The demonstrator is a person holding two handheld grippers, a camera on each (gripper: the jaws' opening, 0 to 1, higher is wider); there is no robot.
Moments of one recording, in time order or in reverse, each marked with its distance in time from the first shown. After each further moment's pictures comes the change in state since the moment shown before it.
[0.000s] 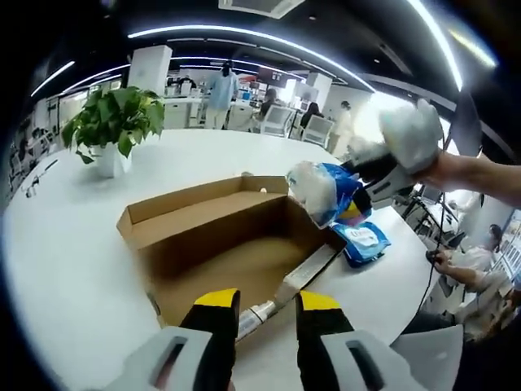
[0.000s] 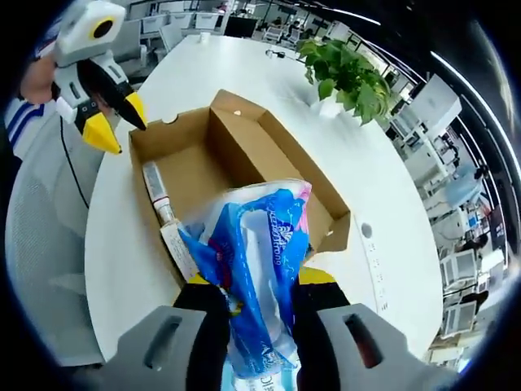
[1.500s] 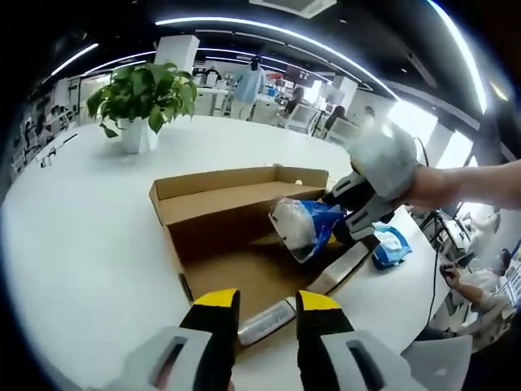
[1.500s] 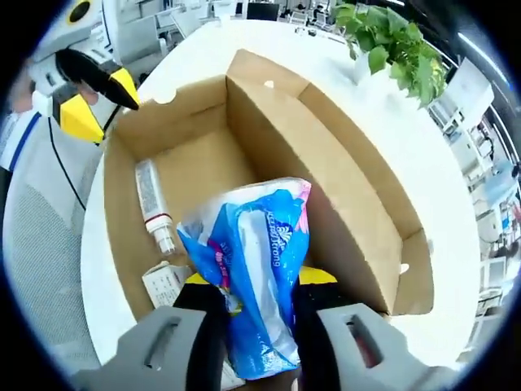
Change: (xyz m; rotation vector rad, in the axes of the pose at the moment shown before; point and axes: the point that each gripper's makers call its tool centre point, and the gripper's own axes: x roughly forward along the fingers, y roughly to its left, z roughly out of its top) left arm 0.004 0.047 -0.021 -0.113 0.007 0.084; right arm 0.099 0.037 0.024 -0.006 0.050 0.215
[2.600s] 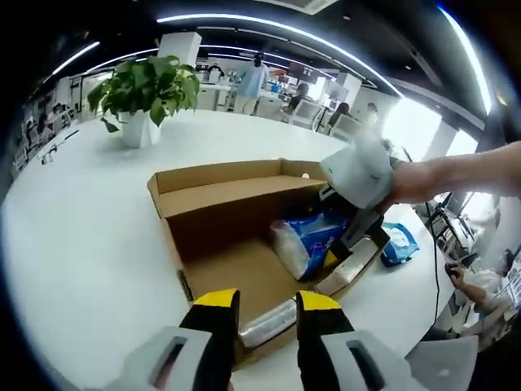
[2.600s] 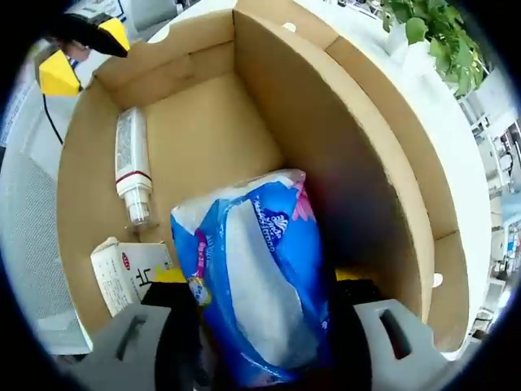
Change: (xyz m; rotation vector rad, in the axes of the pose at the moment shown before) left arm 0.017 0.012 -0.006 -0.008 0.021 0.019; right arm 0.052 -0.003 -0.035 -0.078 0.177 0.104
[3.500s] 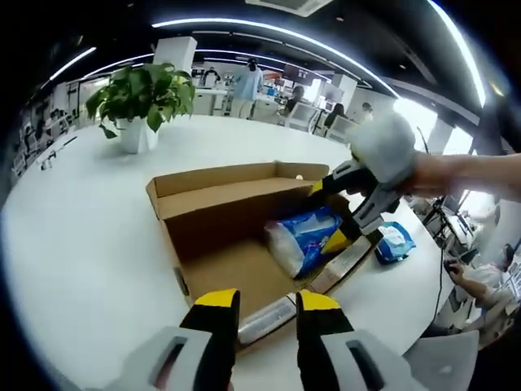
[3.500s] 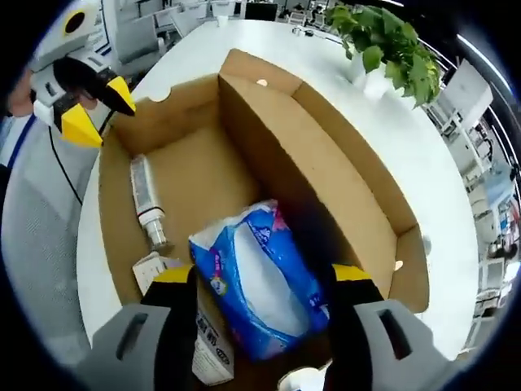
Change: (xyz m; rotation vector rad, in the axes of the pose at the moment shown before) left arm -0.012 -0.012 -0.005 0.024 -0.020 -0.005; right arm -0.043 -0.003 0.017 0.061 -0.126 -0.083
